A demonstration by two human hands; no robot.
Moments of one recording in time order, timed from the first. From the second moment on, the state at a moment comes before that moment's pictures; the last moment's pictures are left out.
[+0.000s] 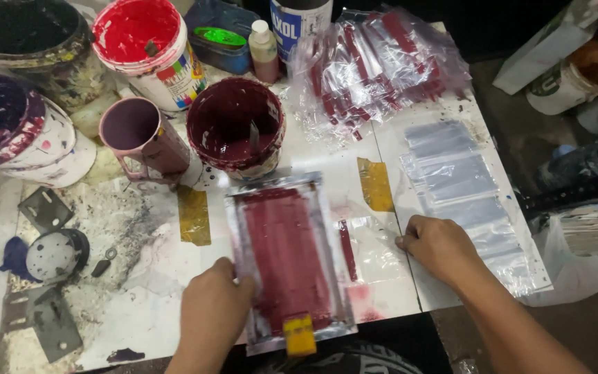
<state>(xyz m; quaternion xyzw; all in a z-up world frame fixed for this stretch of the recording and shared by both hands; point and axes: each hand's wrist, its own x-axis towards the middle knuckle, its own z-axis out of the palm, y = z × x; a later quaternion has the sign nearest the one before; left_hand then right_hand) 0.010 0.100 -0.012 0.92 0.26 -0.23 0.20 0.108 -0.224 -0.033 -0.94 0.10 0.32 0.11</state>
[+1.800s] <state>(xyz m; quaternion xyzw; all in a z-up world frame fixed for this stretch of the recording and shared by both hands) -0.007 0.096 -0.072 0.94 0.16 -0.12 0.28 -0.065 -0.206 -0.071 -0.88 0.07 0.19 0.42</state>
